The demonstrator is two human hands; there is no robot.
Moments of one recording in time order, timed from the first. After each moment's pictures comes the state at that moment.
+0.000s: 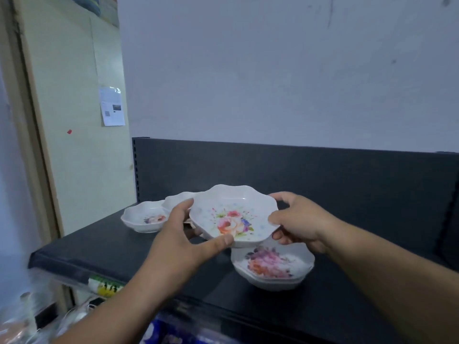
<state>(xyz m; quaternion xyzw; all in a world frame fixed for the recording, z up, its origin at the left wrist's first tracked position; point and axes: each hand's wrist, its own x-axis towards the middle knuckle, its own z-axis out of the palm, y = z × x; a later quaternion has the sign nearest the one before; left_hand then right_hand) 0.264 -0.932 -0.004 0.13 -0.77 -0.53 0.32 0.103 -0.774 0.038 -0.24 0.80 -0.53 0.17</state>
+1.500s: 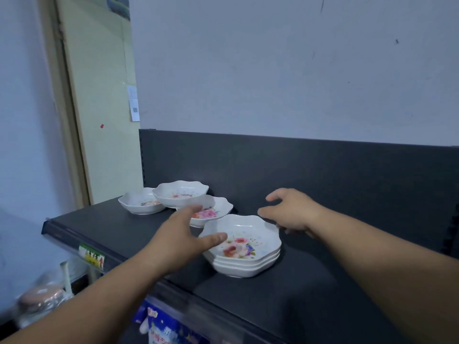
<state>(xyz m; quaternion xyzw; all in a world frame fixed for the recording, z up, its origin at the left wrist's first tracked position) 0.213 -0.872 -0.021 0.24 -0.88 -0.30 0.27 0.035 -0.726 0.024 -0.32 0.88 -0.35 0.09</state>
